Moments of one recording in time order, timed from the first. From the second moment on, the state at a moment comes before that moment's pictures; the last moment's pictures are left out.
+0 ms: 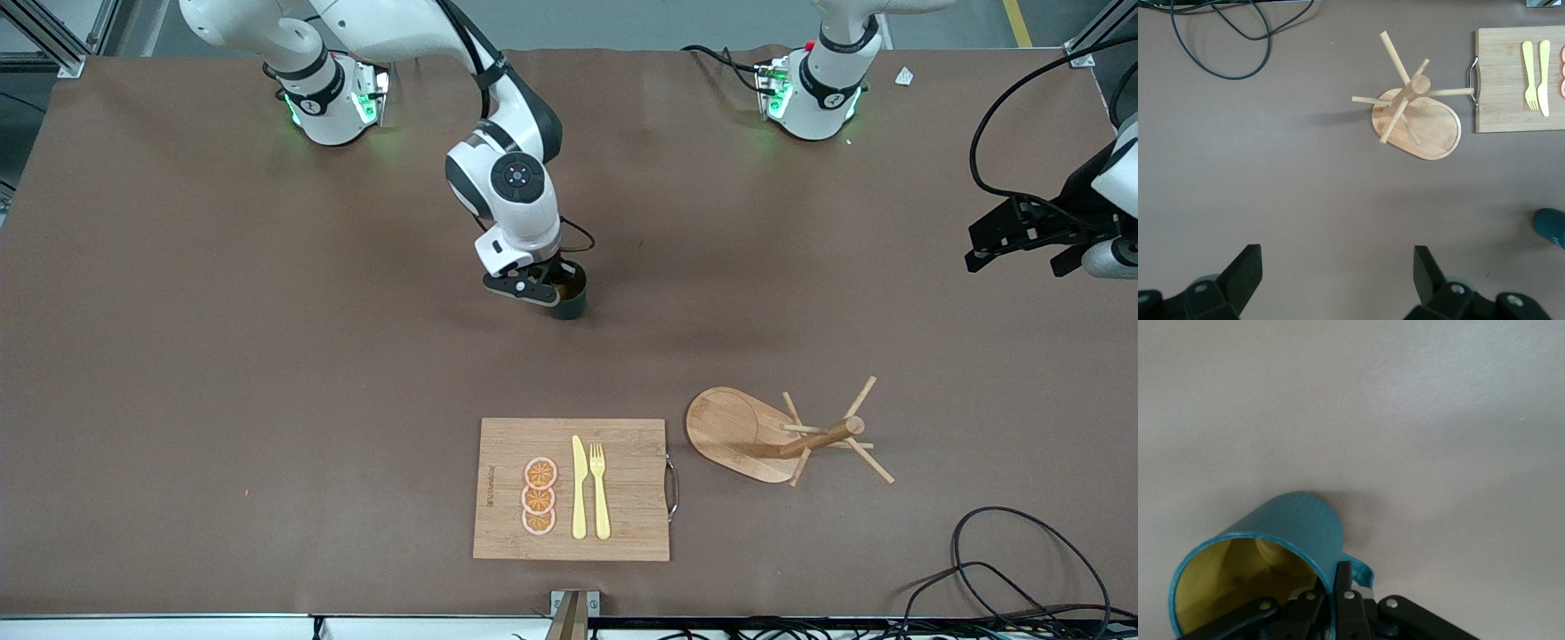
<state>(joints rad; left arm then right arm) -0.06 0.08 -0.01 -1.43 -0.03 1.61 -0.02 0.87 0.54 -0.05 -1.83 0.10 2.38 1.05</state>
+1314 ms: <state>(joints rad) -0.07 0.09 -0.02 -1.43 -0.03 1.58 -0.02 0.76 0.47 -0.08 -1.57 0.10 1.91 0.81</state>
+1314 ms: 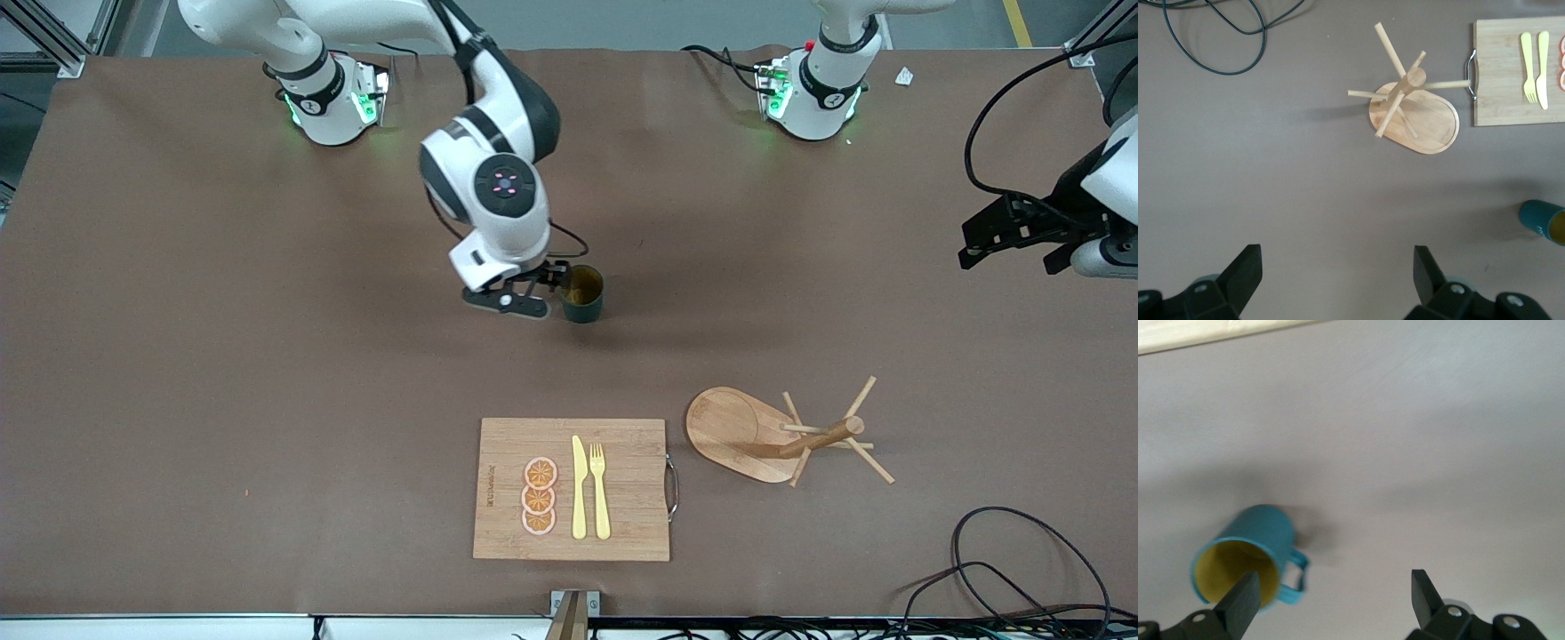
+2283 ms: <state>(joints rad) -0.15 0.10 -0.21 -1.44 0.01 1.55 -0.77 0.15 0.20 -0.09 -1.57 -0.01 1.60 0.10</state>
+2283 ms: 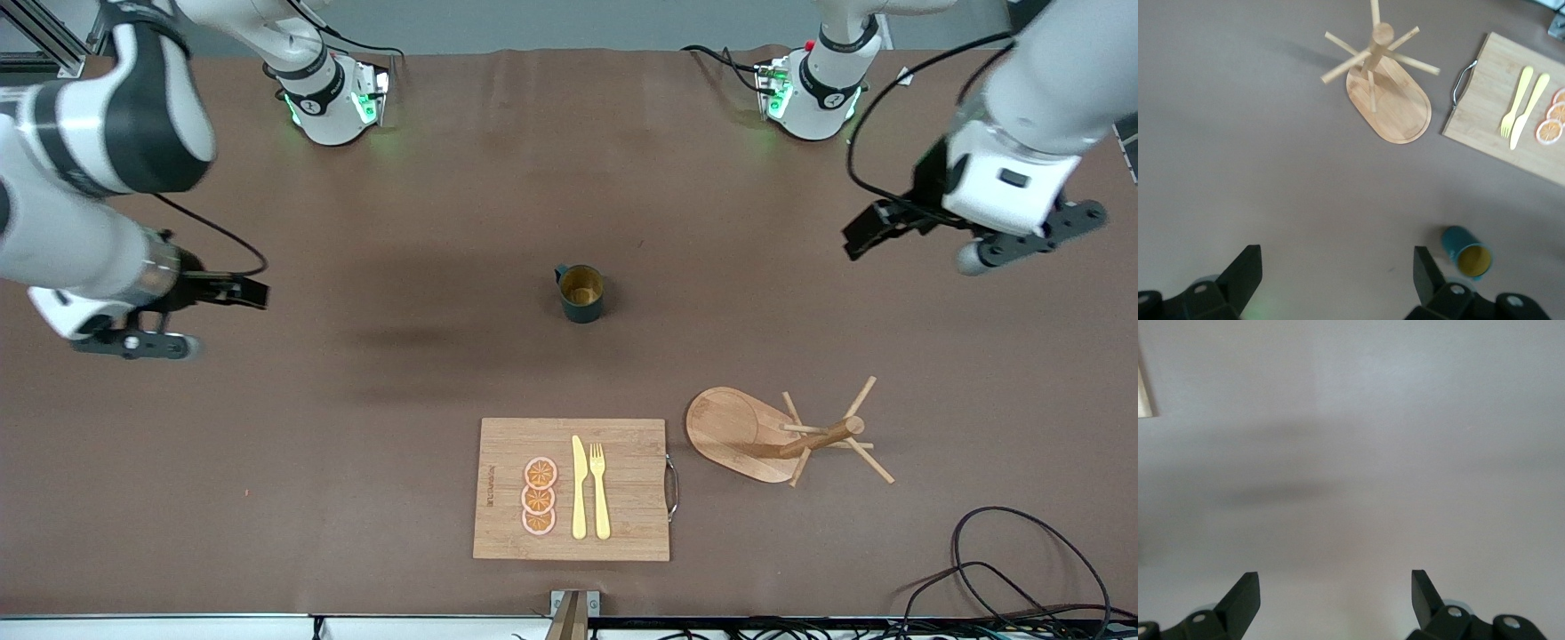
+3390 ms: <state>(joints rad) -0.96 0.60 -0.23 -1.44 0.70 1.64 -2.05 0.00 0.21 -0.08 -1.38 -0.01 1.49 0.02</state>
